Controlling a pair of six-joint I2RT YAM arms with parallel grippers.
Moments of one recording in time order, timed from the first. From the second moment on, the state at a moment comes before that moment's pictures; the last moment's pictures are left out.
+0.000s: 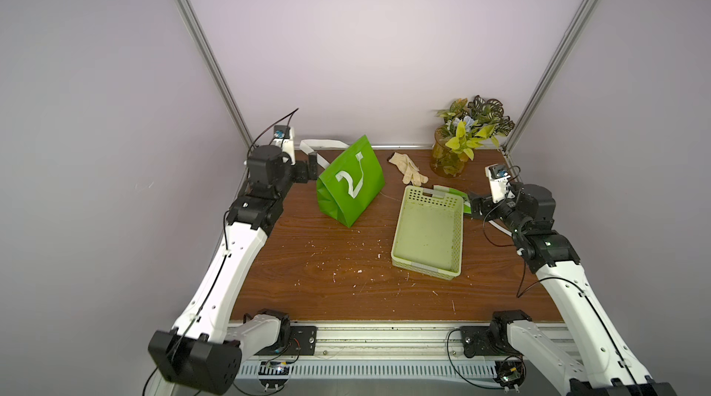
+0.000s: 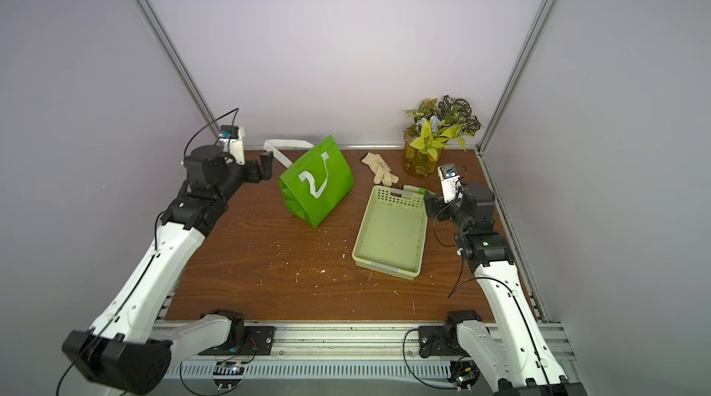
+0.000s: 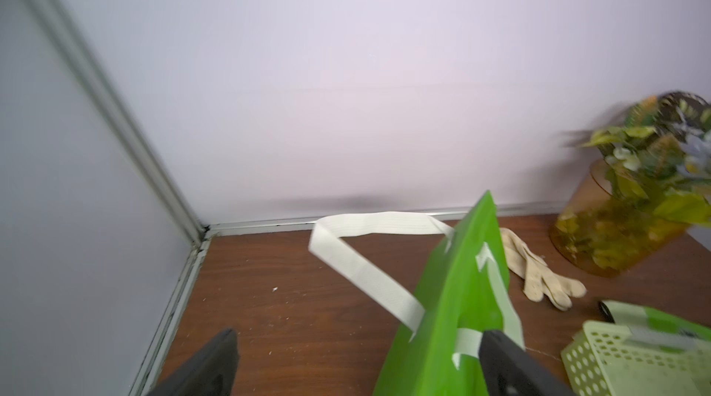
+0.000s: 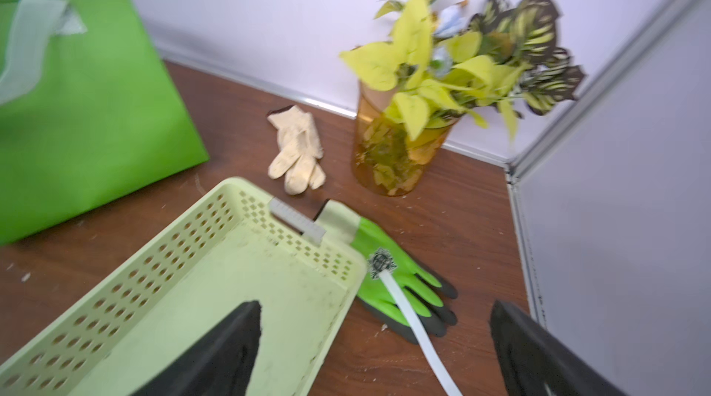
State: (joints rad) left arm -0.13 1.08 1.14 -0.31 -0.10 -0.07; right arm 0.06 0.88 0.86 -0.31 0.00 -0.19
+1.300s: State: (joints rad) left arm -0.03 1.30 0.27 0.84 -0.37 -0.04; right arm 0.02 1.54 0.18 1.14 -0.01 -0.02
